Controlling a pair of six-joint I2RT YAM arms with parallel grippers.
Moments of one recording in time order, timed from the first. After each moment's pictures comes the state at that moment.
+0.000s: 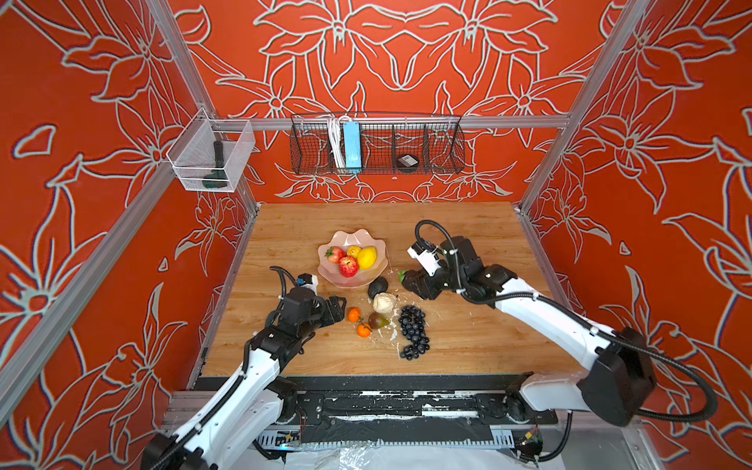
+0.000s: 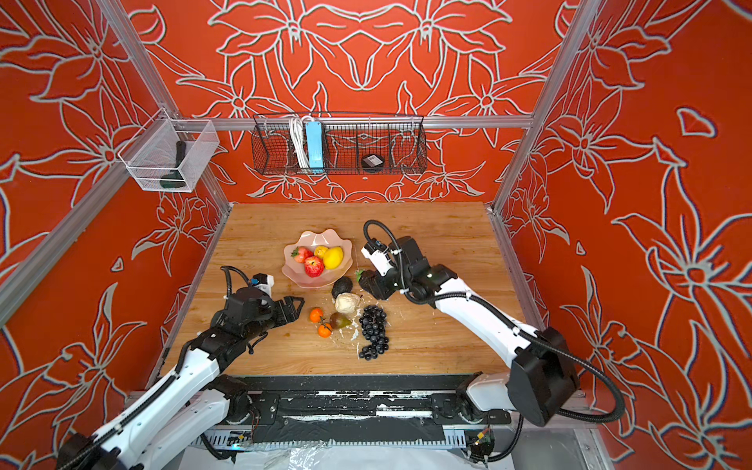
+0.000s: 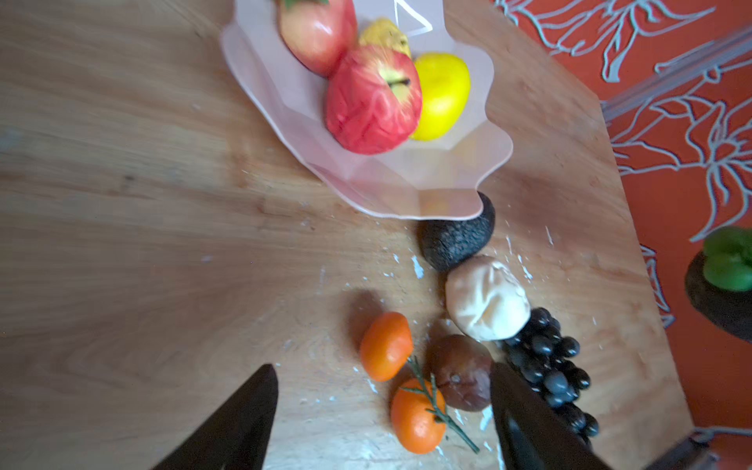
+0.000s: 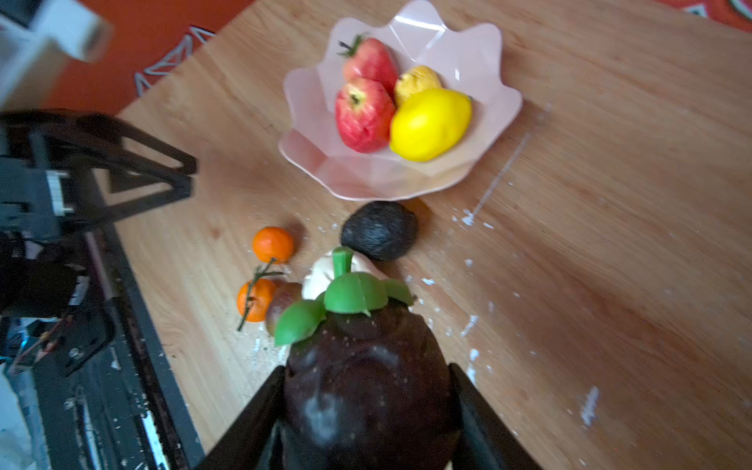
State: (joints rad) left arm -0.31 0.83 0.45 -0.28 0.16 -0.64; right arm 0.63 1.31 1.01 -0.40 -0.33 0.00
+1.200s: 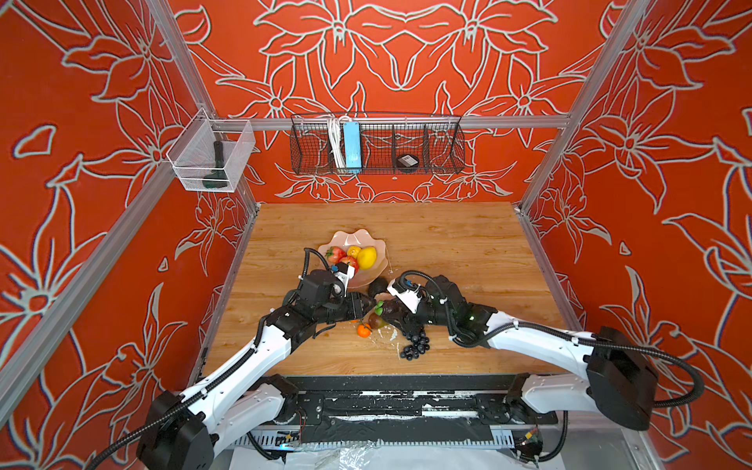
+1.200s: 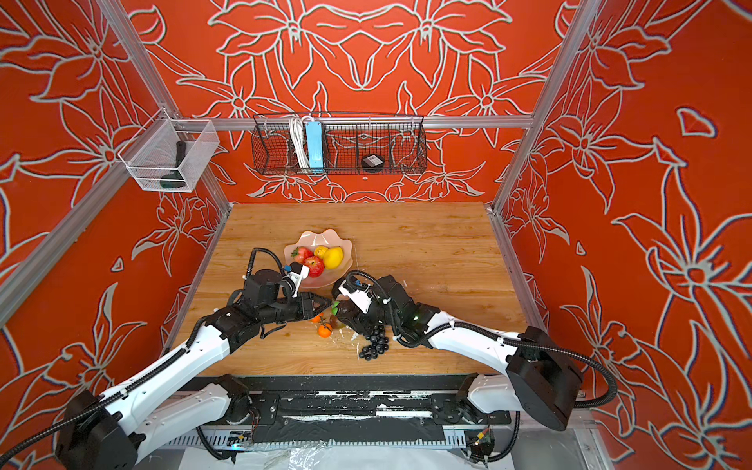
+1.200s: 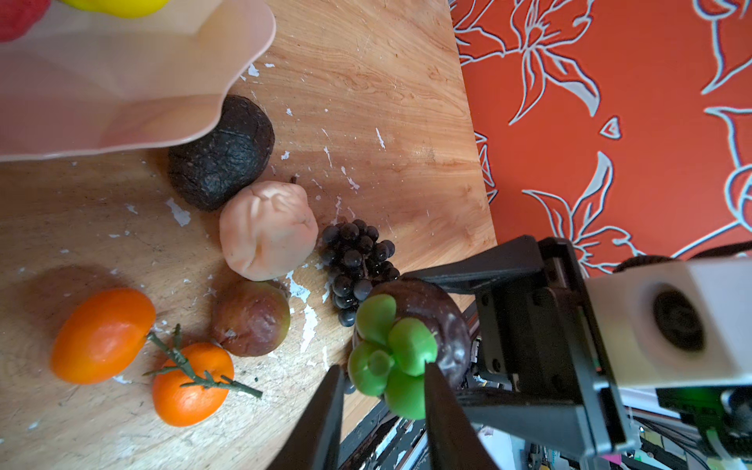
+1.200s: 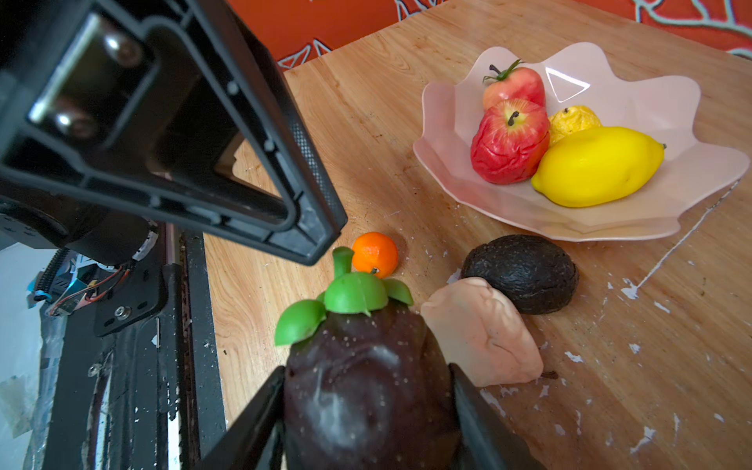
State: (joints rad) left arm -0.47 0.98 0.63 -0.25 0.48 -0.75; right arm 0.86 1.31 0.69 0.09 -0.30 0.01
